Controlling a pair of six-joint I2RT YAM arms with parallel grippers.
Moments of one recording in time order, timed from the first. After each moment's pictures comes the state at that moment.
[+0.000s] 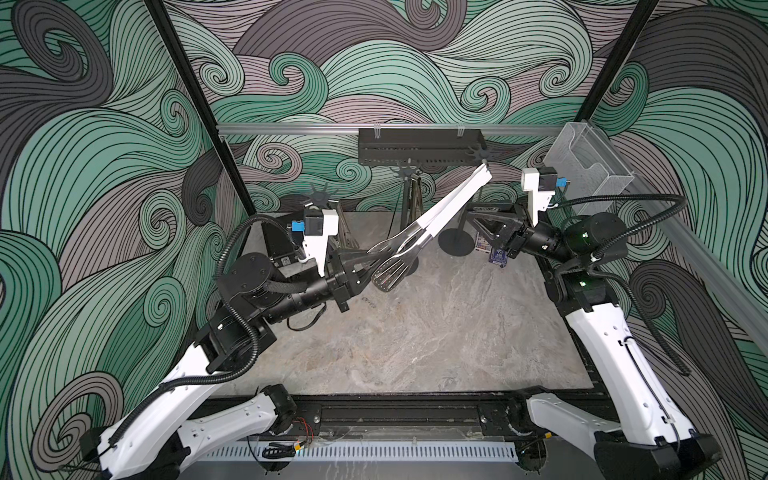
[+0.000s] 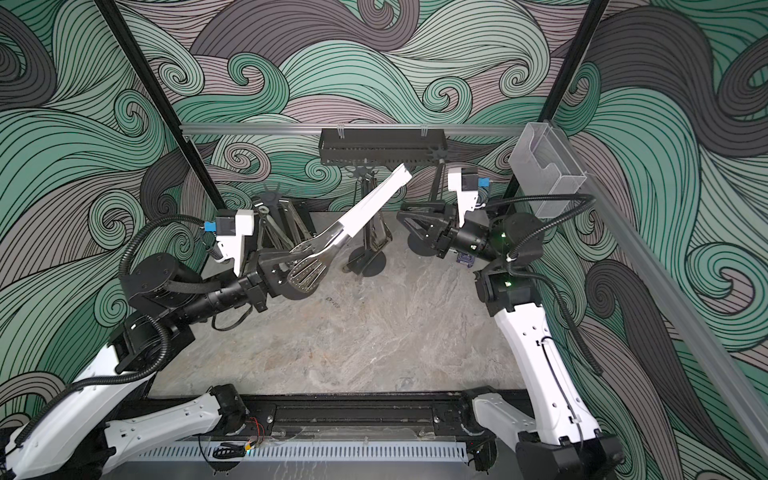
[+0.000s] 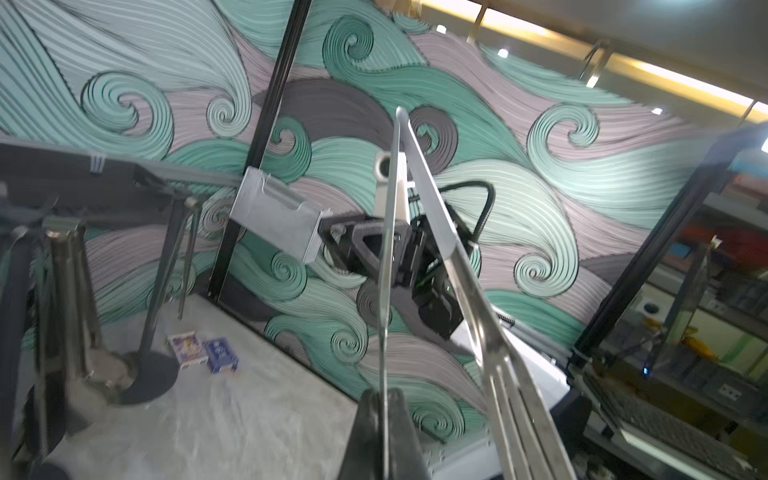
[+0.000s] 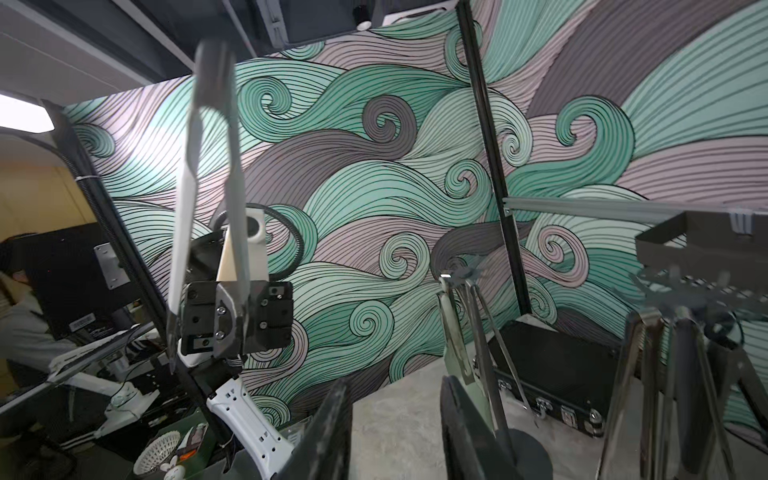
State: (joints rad) left arm -0.83 0.94 1.30 -0.14 0.34 -0.52; right arm 0.23 1.11 1.30 0.28 -1.03 0.65
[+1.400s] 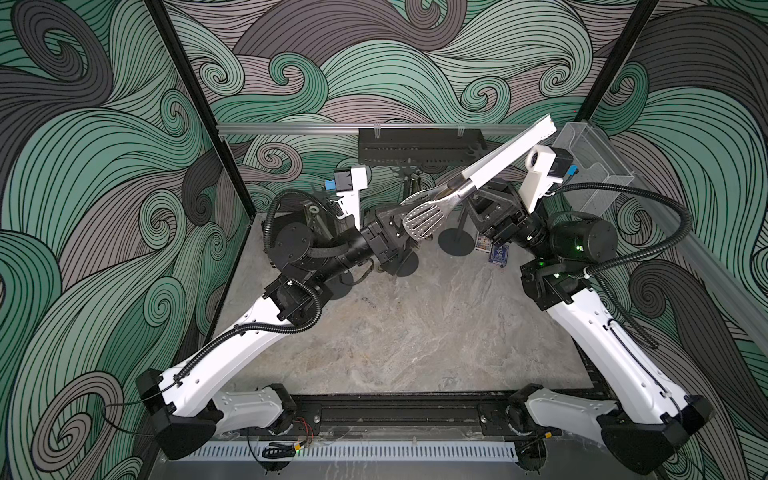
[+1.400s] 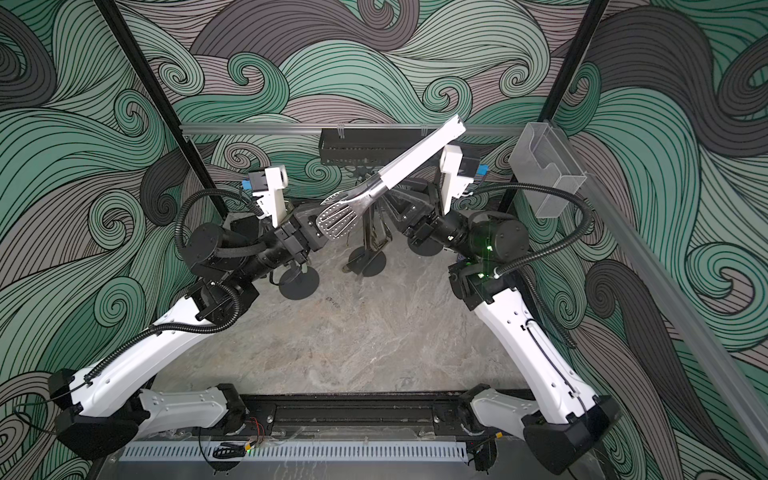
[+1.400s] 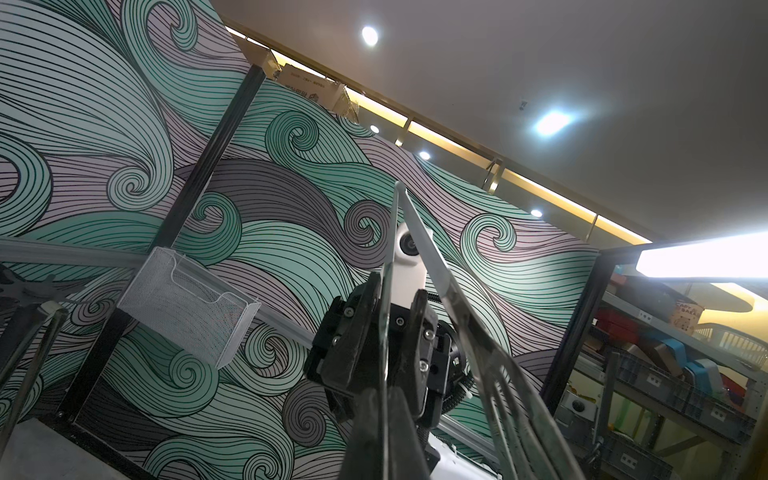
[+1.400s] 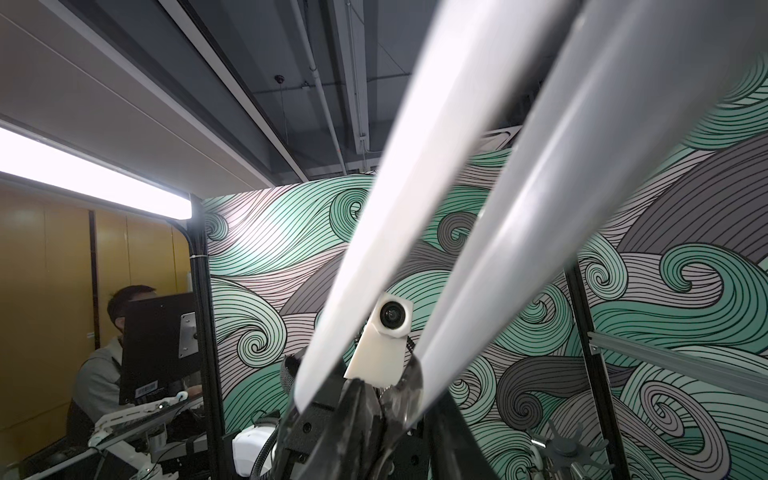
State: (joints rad) left arm -0.83 1.20 1.38 0.37 0.38 -0.76; right arm 0.49 1.21 1.39 0.63 -0.72 0.79
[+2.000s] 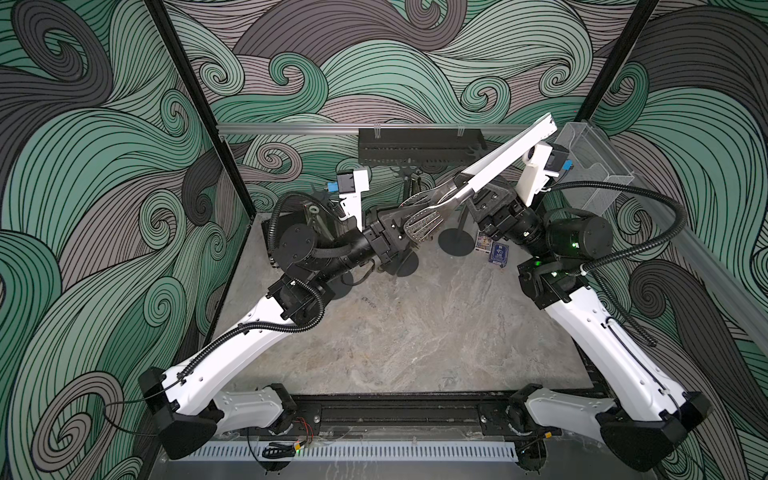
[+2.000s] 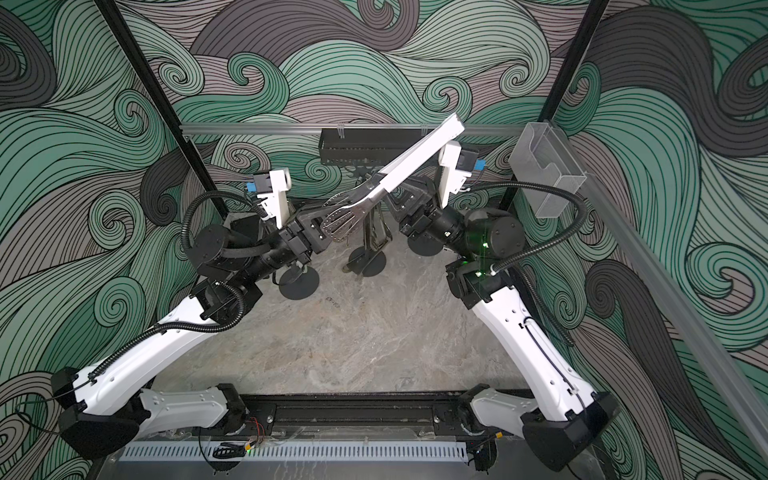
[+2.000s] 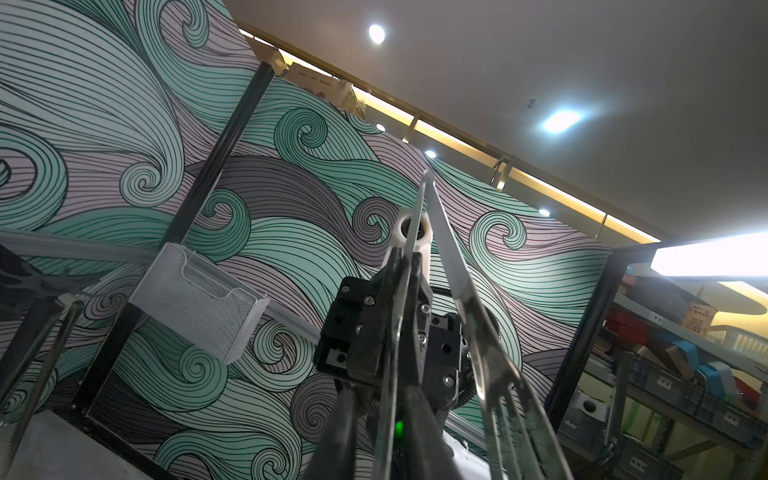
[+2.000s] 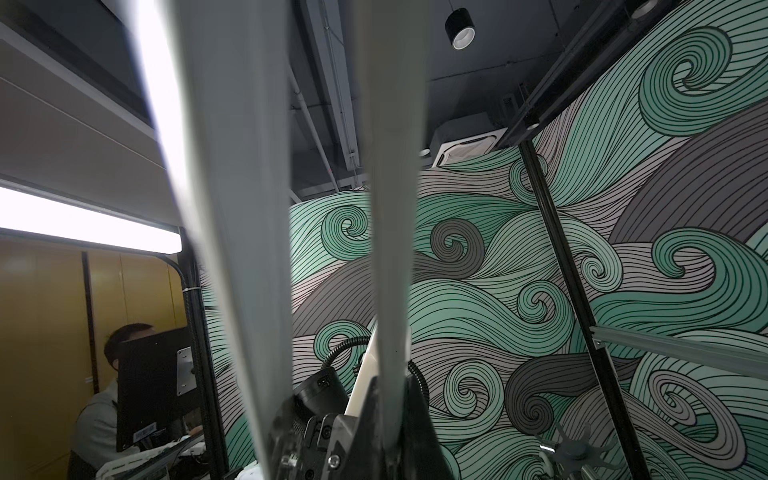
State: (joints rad) left arm -0.82 1.21 1.35 0.36 0.37 -0.74; right arm 0.51 1.20 1.40 0.58 -0.65 0.80
